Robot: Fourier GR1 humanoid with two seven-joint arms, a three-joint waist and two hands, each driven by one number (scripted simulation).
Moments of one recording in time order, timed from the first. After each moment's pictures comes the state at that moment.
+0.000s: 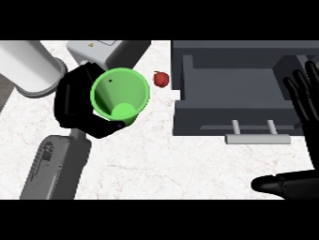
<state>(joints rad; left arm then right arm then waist) -0.43 0.02 0.03 -1.39 0.28 -0.05 -0.34 -0.10 -0.09 -0.08 -2.06 -0.16 0.13 0.17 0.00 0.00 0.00</state>
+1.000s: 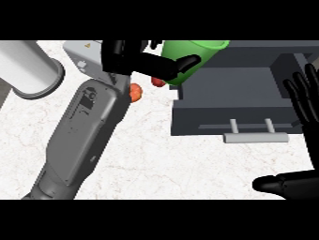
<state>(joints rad) -0.91 0.00 -0.09 -1.17 0.21 0.26 -0.14 -0.08 -0.10 -0.09 -2.05 -0.16 0.15 0.14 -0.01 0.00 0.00</state>
